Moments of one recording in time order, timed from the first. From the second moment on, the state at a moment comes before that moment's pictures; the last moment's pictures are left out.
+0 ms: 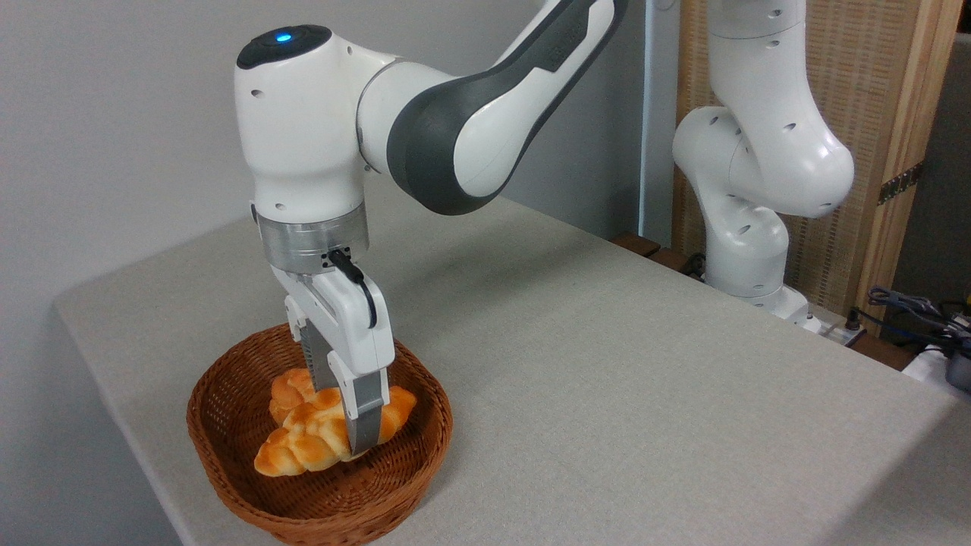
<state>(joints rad) -0.08 0.17 0.04 -1.79 -0.07 2.07 0.86</state>
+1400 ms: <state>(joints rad) -0.07 -0.03 0.04 -1.62 -0.07 1.60 0.82</state>
